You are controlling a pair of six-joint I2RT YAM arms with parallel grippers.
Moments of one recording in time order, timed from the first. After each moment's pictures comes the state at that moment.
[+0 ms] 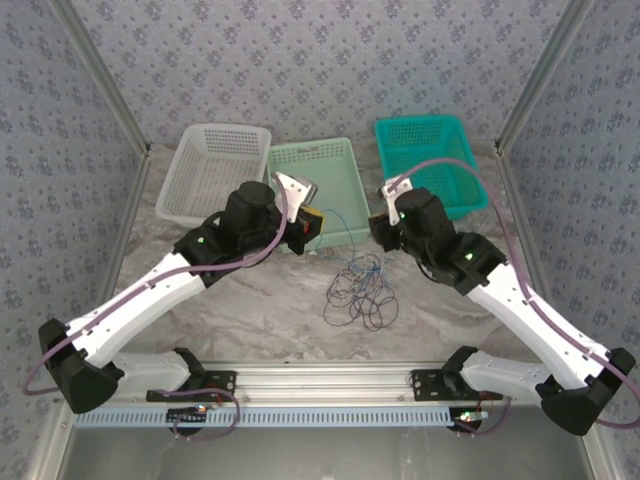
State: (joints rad) left arm -0.83 1.20 1.20 -0.40 0.12 -0.24; right arm 0.72 1.07 1.15 -0.71 0.27 0.15
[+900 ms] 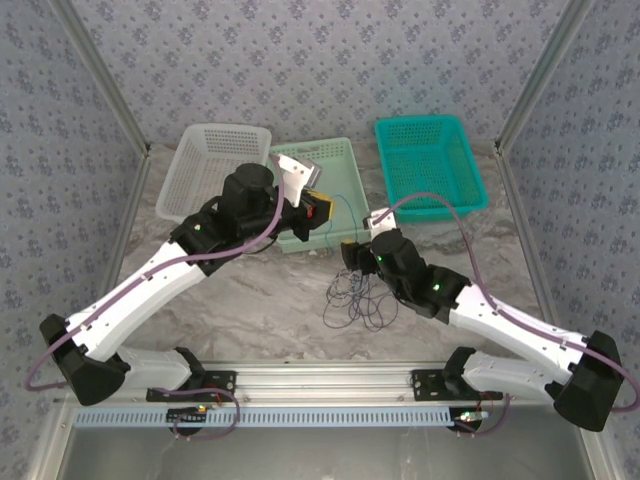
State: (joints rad) left arm -0.84 1.26 1.37 -0.43 0.20 -0.28; right arm 0.87 1.04 0.80 -0.27 0.43 0.32
